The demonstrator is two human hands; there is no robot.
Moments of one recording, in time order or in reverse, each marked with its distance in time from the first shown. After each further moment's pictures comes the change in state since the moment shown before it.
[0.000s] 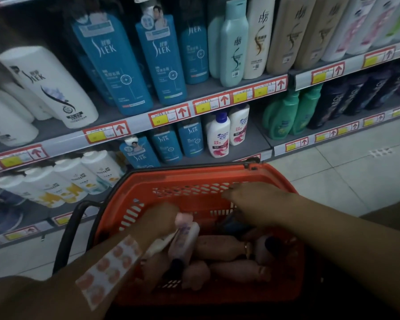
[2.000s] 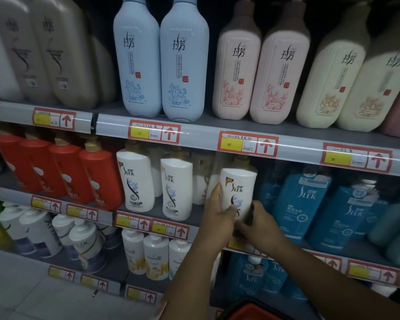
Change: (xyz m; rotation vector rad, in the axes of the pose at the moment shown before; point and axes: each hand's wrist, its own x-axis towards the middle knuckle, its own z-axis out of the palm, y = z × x) left_hand -0.077 -0.201 -0.158 -1.663 1.068 -0.027; right_hand 0.273 -0.164 -0.170 0.707 0.575 -0.065
